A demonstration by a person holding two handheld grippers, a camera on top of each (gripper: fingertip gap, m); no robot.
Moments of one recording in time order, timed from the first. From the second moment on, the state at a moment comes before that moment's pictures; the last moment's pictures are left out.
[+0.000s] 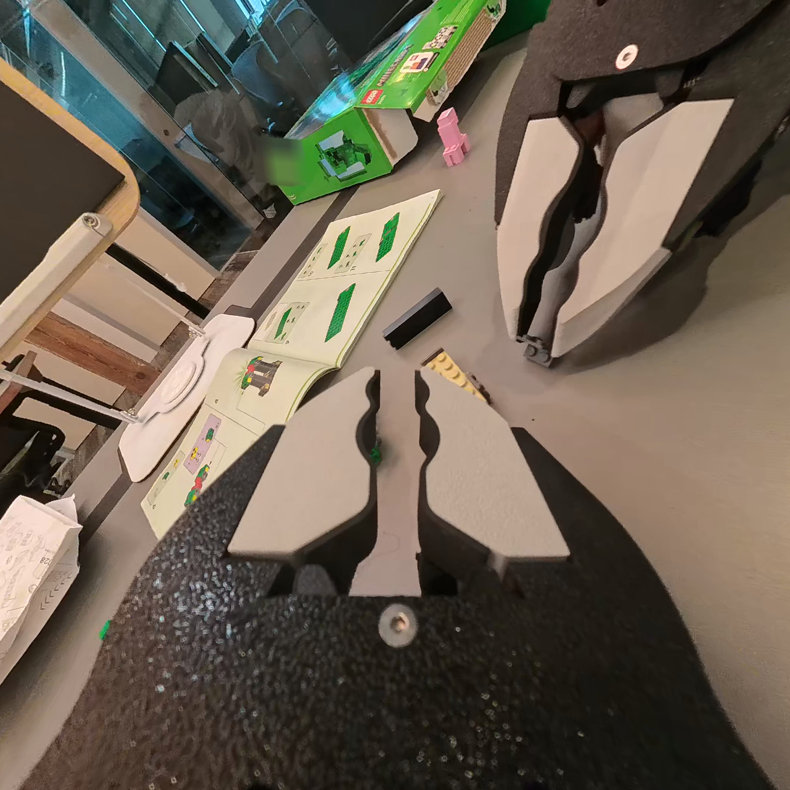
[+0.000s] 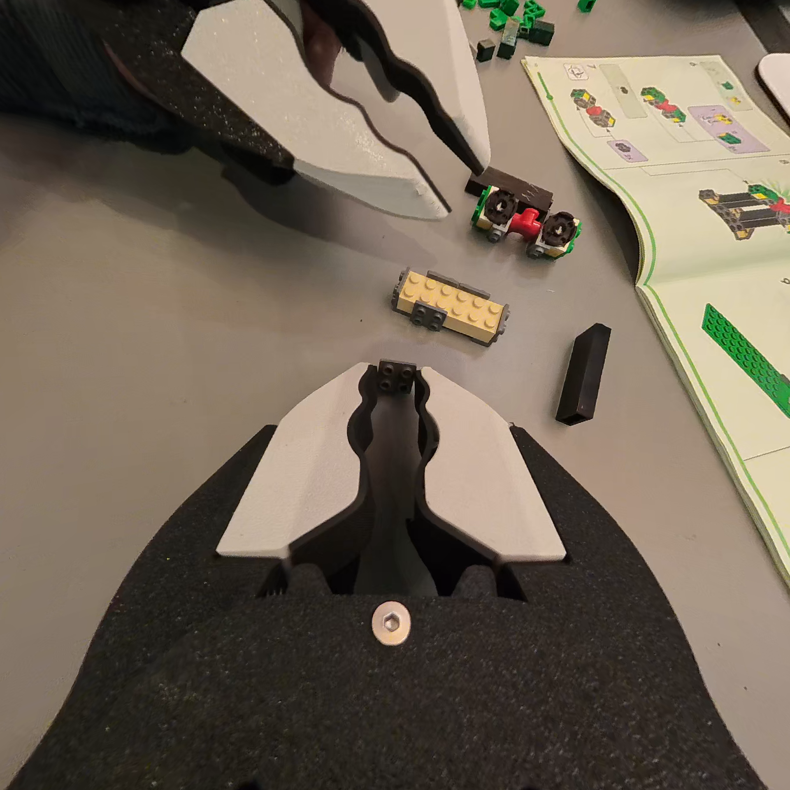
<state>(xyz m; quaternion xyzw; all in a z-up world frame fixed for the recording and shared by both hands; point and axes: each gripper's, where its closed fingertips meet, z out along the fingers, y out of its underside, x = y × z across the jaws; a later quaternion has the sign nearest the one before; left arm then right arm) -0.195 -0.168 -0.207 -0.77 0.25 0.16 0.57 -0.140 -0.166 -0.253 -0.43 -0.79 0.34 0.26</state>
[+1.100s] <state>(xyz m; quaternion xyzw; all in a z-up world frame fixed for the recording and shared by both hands) -0.186 -0.169 -0.214 -0.79 0.24 0.07 0.56 -0.133 -0.164 -0.245 -0.43 -0.78 0.38 0.25</state>
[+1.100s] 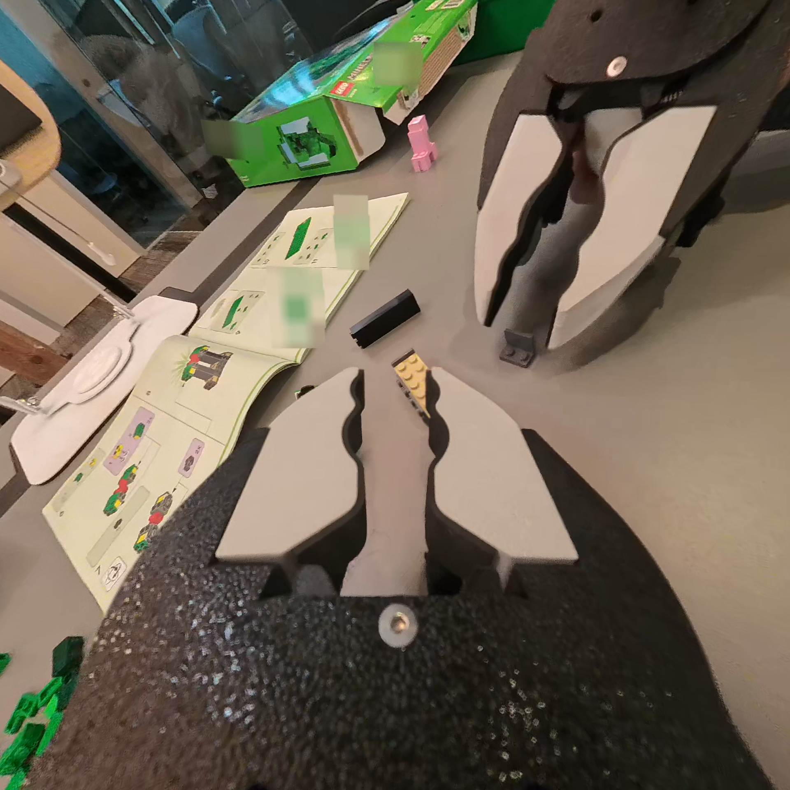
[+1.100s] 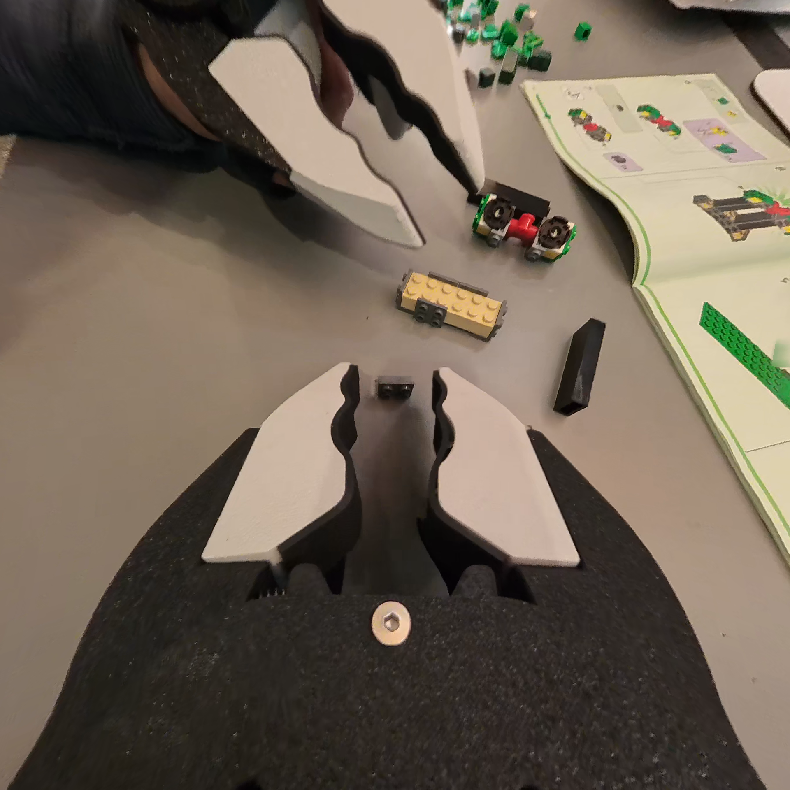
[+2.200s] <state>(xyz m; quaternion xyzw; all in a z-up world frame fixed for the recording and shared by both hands) -0.192 -0.169 -0.233 -0.85 0.16 0.01 0.50 -0.151 -0.134 -0.198 -0.40 -0.71 0.35 0.46</state>
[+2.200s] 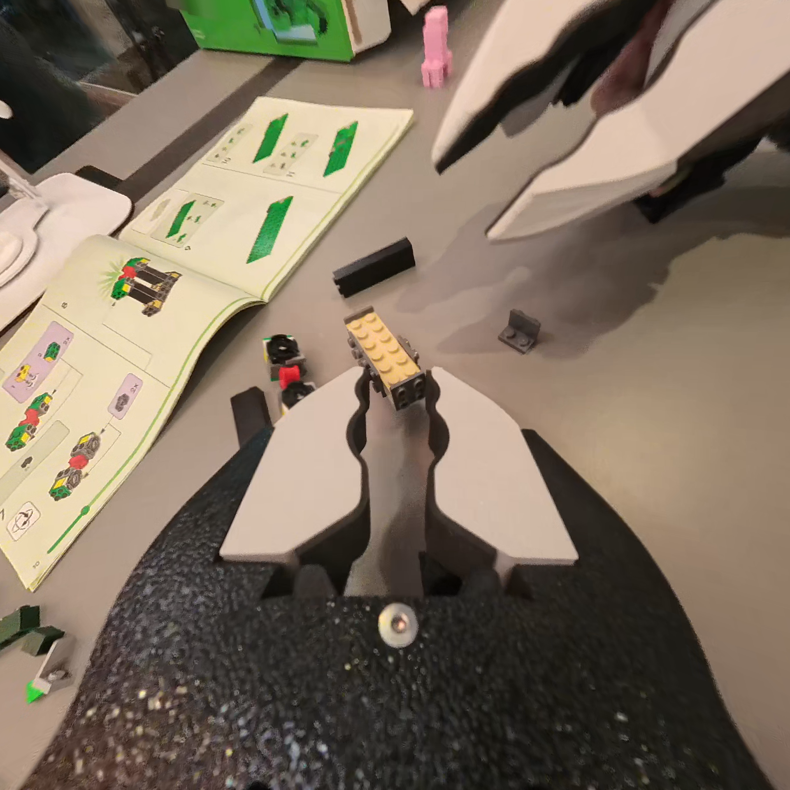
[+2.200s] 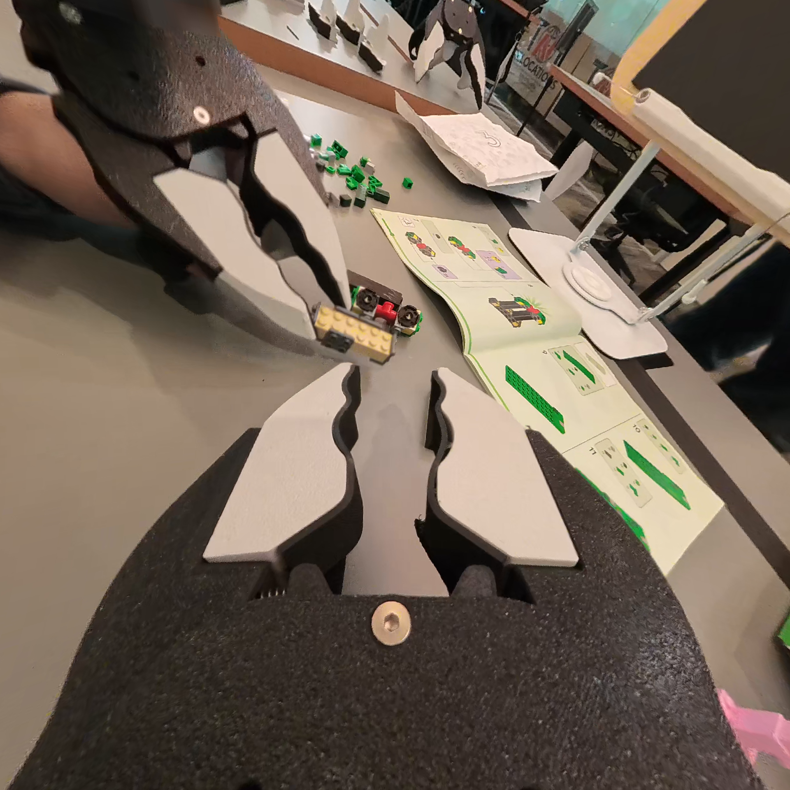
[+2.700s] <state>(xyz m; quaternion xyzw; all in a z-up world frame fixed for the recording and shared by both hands) -0.166 -0.178 -0.195 -0.78 0.14 -0.21 0.57 -0.153 -0.145 -0.194 -0.24 -0.75 0.18 0.59</state>
